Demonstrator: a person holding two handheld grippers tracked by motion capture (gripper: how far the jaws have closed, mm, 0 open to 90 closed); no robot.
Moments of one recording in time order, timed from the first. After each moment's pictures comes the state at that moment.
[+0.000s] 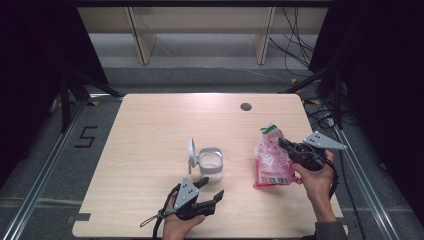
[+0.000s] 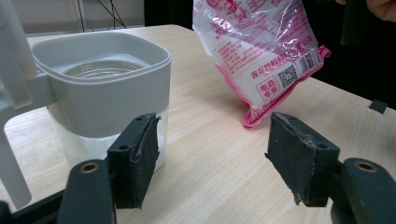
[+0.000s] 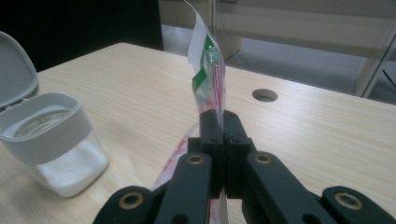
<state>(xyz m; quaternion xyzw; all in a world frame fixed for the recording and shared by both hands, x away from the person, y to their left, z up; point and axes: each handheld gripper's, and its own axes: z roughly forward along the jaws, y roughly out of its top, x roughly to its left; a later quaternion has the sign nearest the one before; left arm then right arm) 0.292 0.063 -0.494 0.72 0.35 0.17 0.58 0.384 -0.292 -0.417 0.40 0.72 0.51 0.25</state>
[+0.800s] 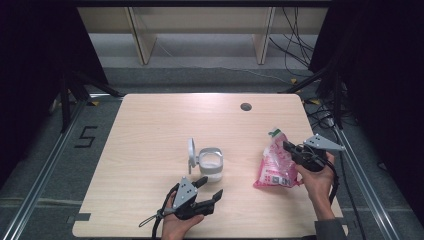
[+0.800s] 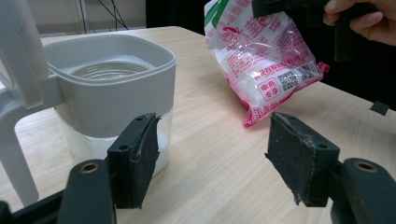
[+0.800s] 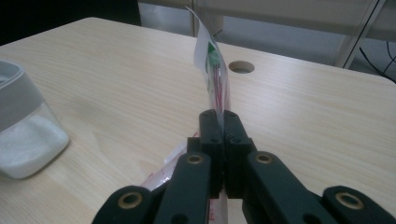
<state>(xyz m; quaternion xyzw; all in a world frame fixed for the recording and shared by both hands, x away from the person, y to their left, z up) 0.292 0.065 -0.494 0.71 0.36 0.17 0.58 0.394 -0.306 -0.440 0.43 0.73 0.47 0.26</state>
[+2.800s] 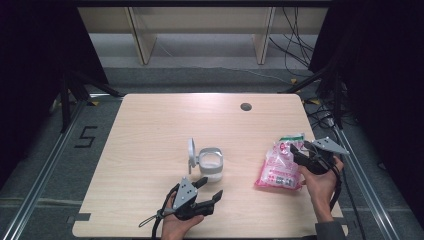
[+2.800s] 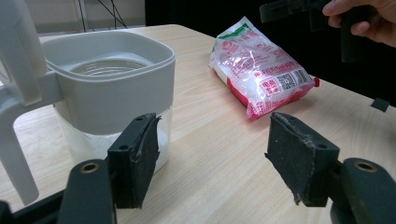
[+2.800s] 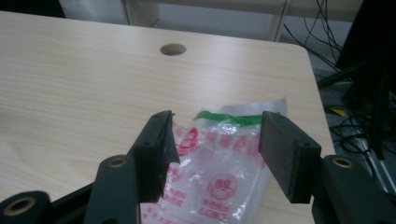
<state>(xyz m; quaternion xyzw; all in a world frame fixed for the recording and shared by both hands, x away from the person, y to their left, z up) 0.292 0.066 -0.494 0.72 0.35 0.17 0.58 0.388 -0.318 -0.445 0.52 0.67 0.42 0.32</state>
